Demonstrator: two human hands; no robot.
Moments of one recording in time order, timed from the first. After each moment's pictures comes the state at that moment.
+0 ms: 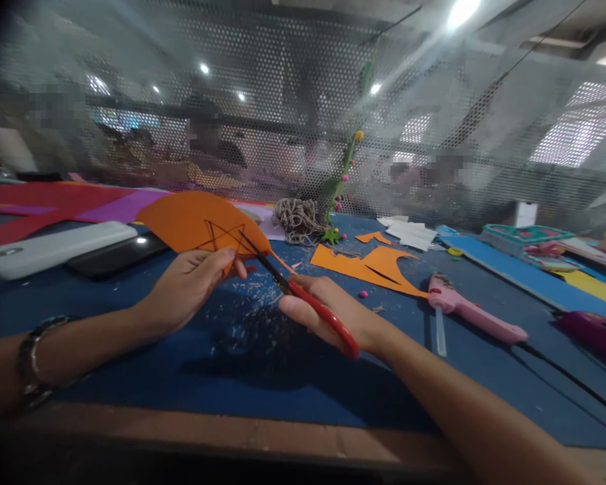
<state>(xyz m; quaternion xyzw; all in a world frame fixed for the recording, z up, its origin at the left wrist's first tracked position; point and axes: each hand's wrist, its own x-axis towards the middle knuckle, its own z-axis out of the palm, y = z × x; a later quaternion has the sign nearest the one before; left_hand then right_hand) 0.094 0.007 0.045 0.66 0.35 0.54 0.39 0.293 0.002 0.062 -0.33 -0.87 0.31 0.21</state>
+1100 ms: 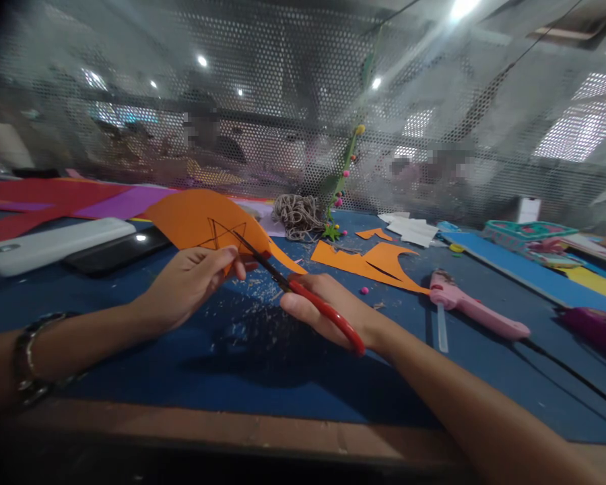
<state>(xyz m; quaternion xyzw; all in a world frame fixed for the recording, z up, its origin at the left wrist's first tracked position) 0.094 0.007 0.046 0.67 0.35 0.52 0.40 0.294 0.003 0.061 -0.32 -0.87 0.30 0.20</state>
